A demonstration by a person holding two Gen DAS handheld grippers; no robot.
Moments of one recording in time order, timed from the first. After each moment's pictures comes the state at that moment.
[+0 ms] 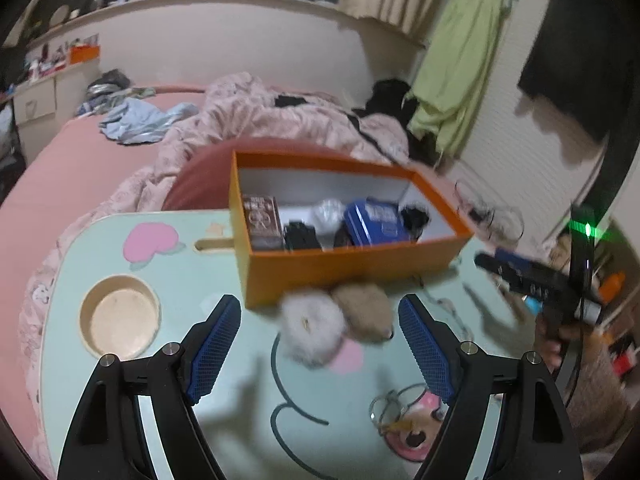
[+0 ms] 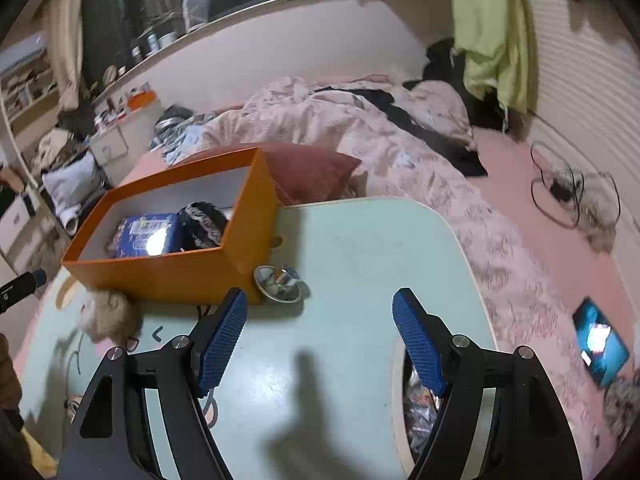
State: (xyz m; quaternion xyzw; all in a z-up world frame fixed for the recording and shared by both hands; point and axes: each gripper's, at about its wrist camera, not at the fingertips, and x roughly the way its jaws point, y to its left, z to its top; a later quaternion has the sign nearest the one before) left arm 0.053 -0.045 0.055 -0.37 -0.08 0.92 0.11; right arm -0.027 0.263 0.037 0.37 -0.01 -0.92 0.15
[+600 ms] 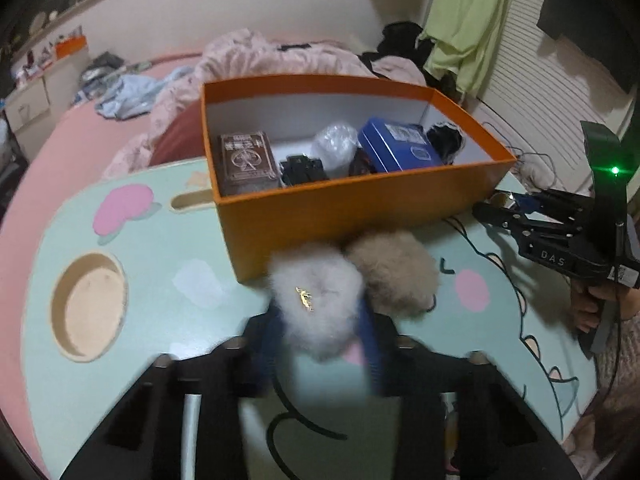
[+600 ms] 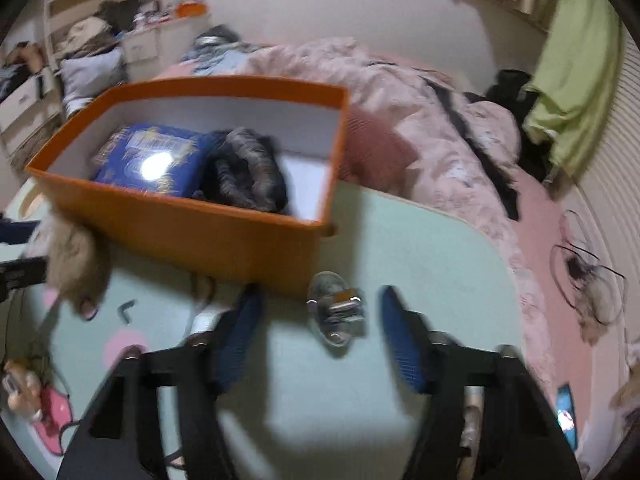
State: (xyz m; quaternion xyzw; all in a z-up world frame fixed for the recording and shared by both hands) left arm 0.029 -0.021 0.014 -0.44 -0.04 0.89 0.09; right arm -0.051 0.204 0.007 0.40 0.14 -0.88 0.21
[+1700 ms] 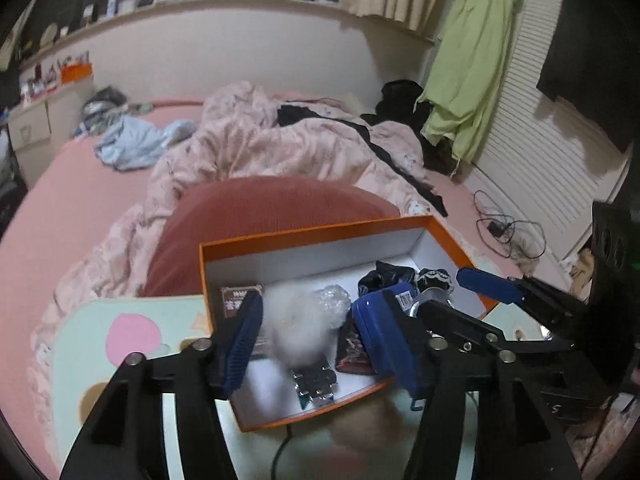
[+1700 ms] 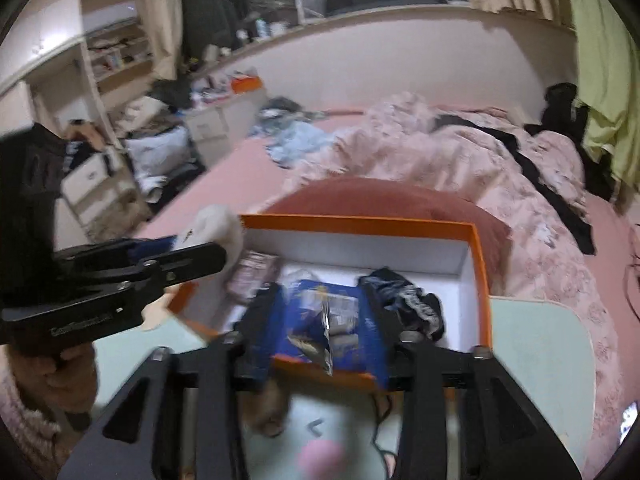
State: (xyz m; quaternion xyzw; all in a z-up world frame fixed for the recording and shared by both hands) left arm -0.036 -0.031 0.082 -0.36 -0.08 0.92 0.09; right arm -0.055 0.141 0.069 0.35 0.01 -0.89 0.28
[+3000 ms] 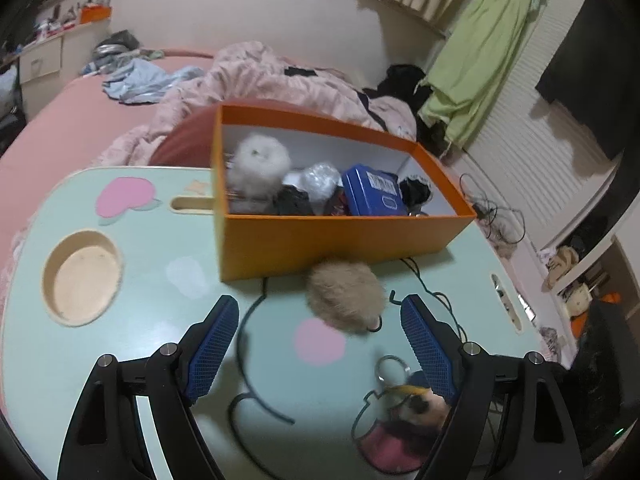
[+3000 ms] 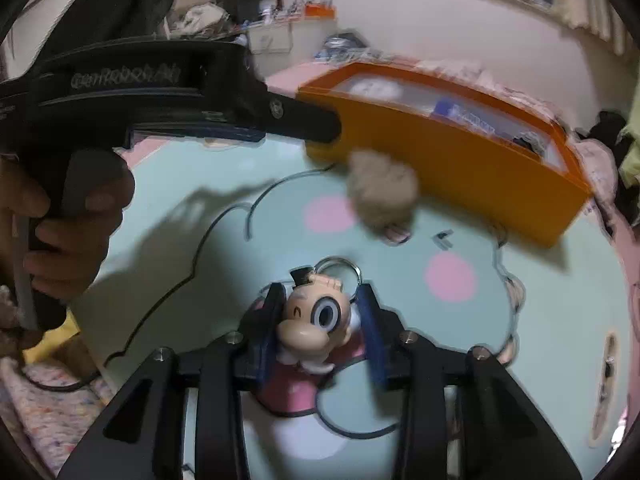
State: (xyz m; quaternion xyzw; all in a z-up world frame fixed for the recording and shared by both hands) left arm 0.040 -0.027 0.035 -0.41 -0.13 0.90 0.10; right arm 0.070 0.128 0.005 0.39 0.13 -0.83 0.38
